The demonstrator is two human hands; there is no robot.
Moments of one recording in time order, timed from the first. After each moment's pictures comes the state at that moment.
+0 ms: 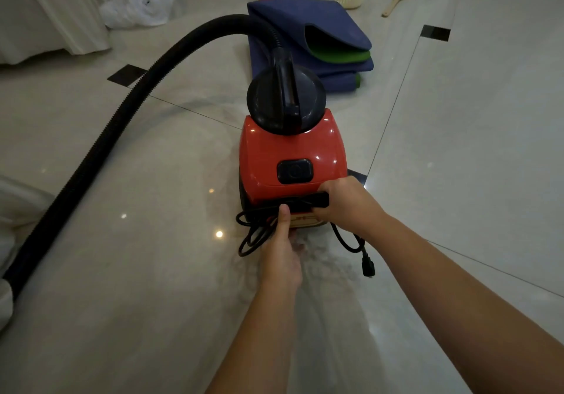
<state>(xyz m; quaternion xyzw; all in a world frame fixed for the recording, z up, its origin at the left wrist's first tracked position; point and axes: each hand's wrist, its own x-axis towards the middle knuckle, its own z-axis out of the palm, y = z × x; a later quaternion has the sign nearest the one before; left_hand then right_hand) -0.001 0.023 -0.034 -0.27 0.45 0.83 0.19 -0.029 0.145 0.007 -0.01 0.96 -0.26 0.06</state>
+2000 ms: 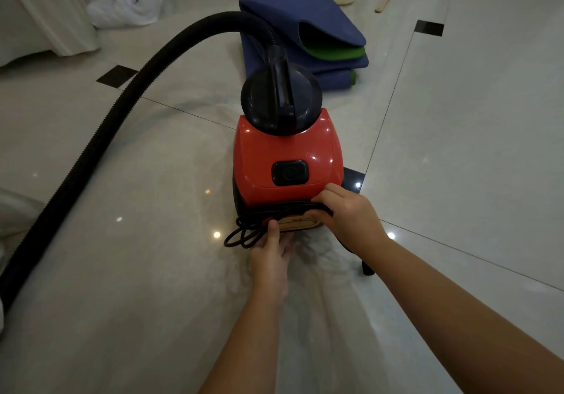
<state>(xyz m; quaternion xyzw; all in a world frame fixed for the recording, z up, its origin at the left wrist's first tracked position) -0.004 0.008 -0.062 -0.25 0.49 0.82 0.18 -0.013 0.149 -0.036 -0.10 0.95 -0.22 -0.20</state>
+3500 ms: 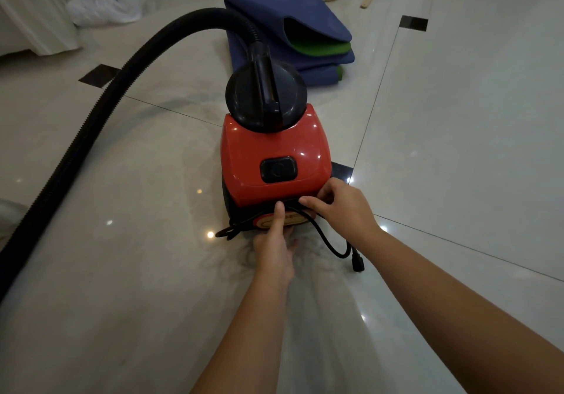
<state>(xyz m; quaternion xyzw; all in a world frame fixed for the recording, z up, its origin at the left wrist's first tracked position) -0.008 0.033 -0.054 -0.29 0.47 0.81 0.20 -0.007 0.150 -0.017 0.18 0.91 -0.39 0.00</state>
